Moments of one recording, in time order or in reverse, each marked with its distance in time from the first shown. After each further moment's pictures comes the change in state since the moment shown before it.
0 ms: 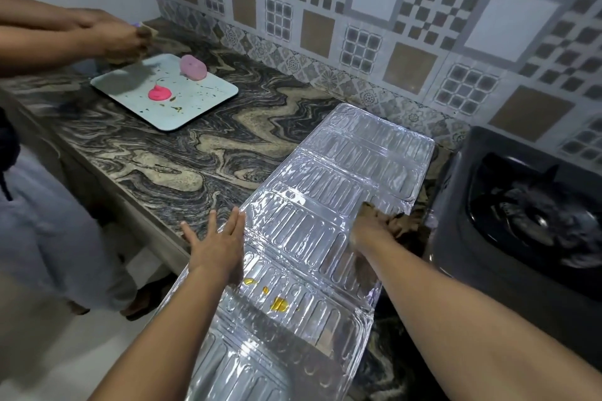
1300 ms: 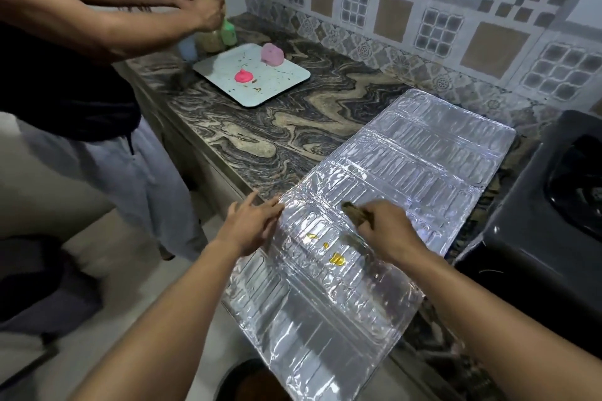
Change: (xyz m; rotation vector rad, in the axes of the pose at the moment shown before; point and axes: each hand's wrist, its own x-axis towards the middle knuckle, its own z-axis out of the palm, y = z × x) left_hand -0.065 -0.070 0.027 -0.216 0.179 0.117; right_hand -0.150 -0.013 0.005 0.361 0.077 -0.706
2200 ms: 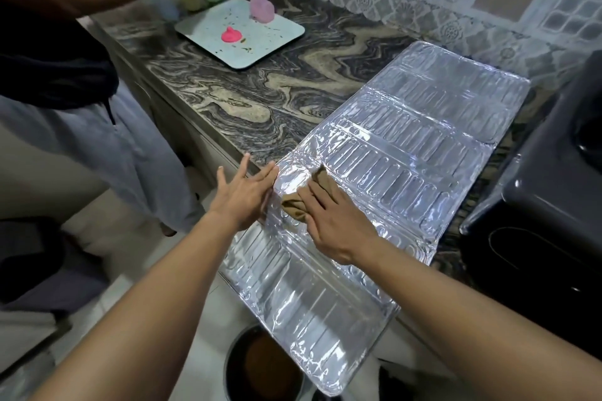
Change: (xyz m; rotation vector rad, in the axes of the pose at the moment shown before) left_hand 0.005 -0.006 0.016 0.156 -0.034 -0.025; right_hand 0.007 0.008 0.109 -0.508 -0.167 -0.394
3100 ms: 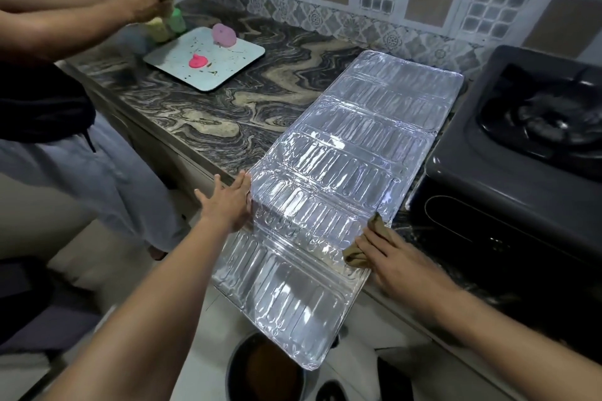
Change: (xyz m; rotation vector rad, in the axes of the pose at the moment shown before) left_hand -0.008 0.037 -0.015 -0.062 -0.118 -0.156; right_hand -0.177 0.064 0.002 -0.033 0.011 0.097
